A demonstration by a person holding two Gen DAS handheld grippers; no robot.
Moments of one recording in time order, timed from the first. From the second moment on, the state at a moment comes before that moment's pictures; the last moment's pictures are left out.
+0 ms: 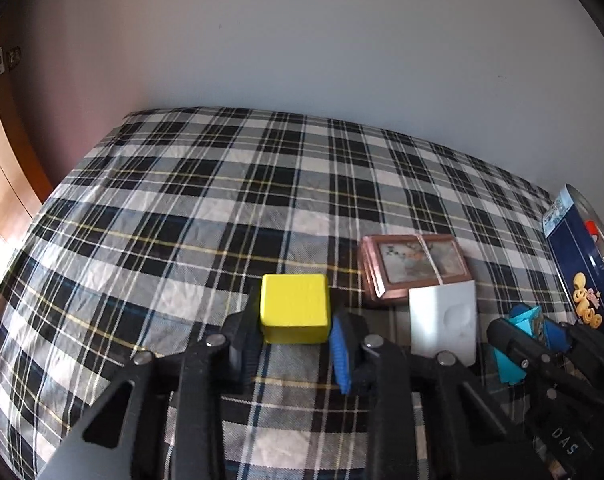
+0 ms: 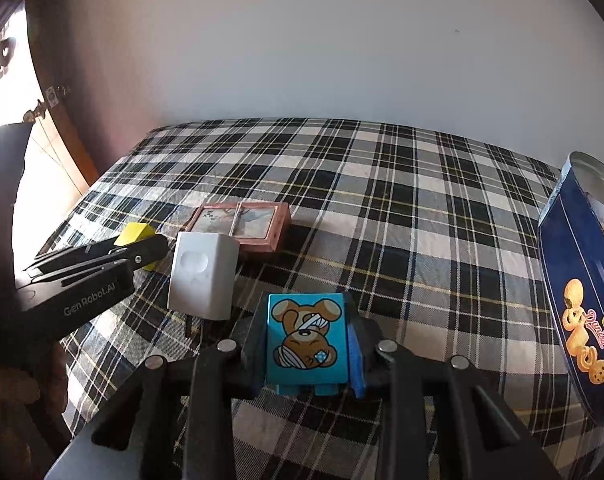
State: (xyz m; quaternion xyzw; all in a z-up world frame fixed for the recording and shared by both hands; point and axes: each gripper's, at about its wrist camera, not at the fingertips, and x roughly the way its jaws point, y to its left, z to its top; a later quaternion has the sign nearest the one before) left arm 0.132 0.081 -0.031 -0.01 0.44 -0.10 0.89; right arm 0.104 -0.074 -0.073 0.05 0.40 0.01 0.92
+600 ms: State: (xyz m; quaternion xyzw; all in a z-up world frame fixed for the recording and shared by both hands) left arm 0.104 0.089 0.007 -0.05 0.29 -0.09 0.95; right arm 0.059 -0.085 -0.024 0.03 0.25 0.03 0.97
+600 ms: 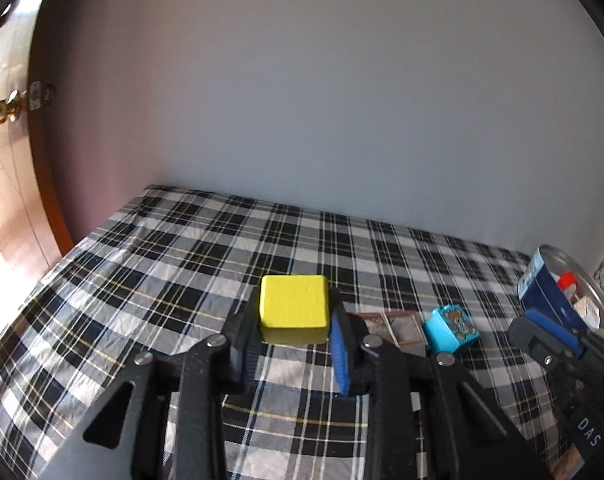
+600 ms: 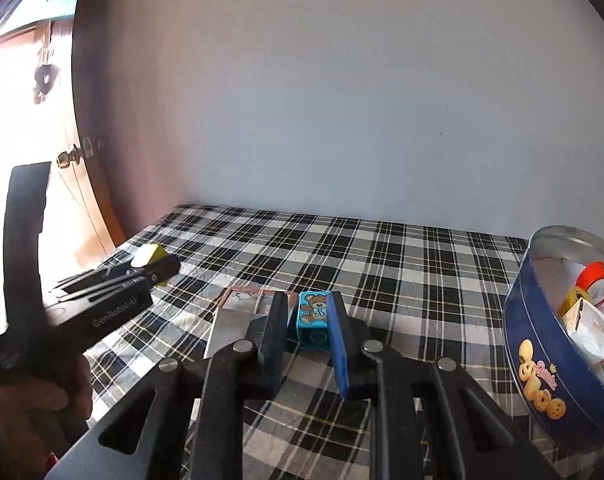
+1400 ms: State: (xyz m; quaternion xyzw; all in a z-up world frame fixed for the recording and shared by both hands) left arm 0.104 0.106 0.012 -0.11 0.30 -0.08 0.94; right arm 0.152 -0.092 -0.069 0.04 0.39 0.02 0.92
